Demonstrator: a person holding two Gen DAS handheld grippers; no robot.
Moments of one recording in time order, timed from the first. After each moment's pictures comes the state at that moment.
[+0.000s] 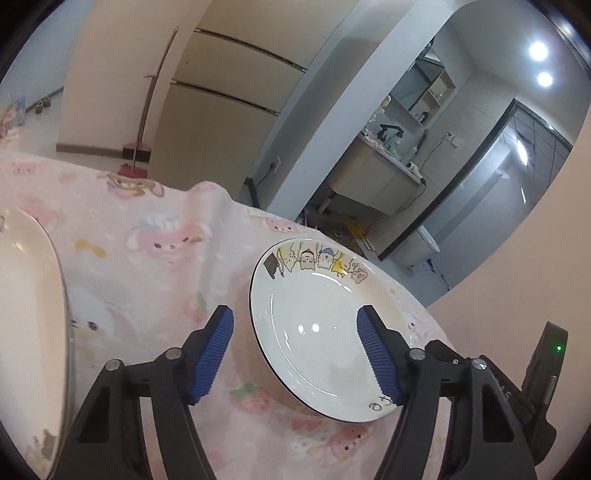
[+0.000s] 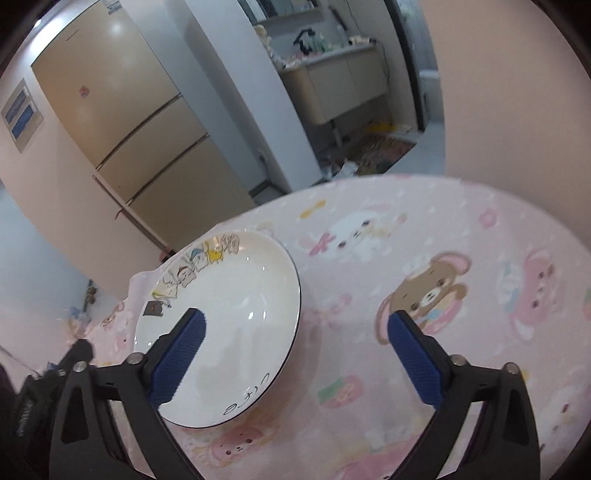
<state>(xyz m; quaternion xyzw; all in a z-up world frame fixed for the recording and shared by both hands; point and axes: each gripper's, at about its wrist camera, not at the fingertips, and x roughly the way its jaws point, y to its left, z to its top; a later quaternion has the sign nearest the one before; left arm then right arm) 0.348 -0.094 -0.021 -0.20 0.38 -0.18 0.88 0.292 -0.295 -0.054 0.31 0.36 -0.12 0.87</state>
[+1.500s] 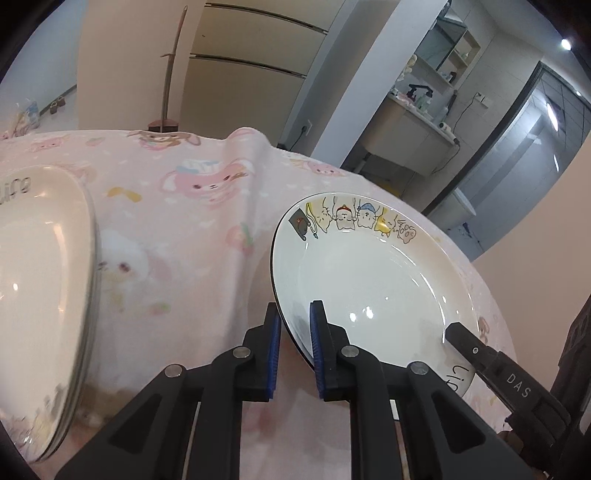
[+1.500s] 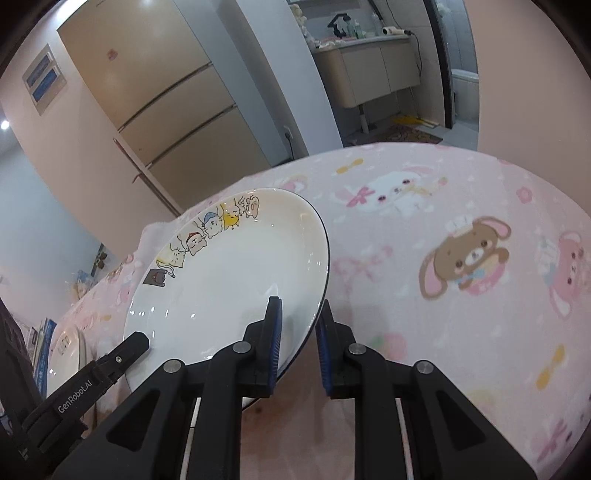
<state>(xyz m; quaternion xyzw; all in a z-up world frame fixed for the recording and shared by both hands) 0.325 -0.095 -0.049 -0.14 0.45 -0.13 0.87 0.280 -0.258 -0.067 0.26 0.39 -0.07 0.88</state>
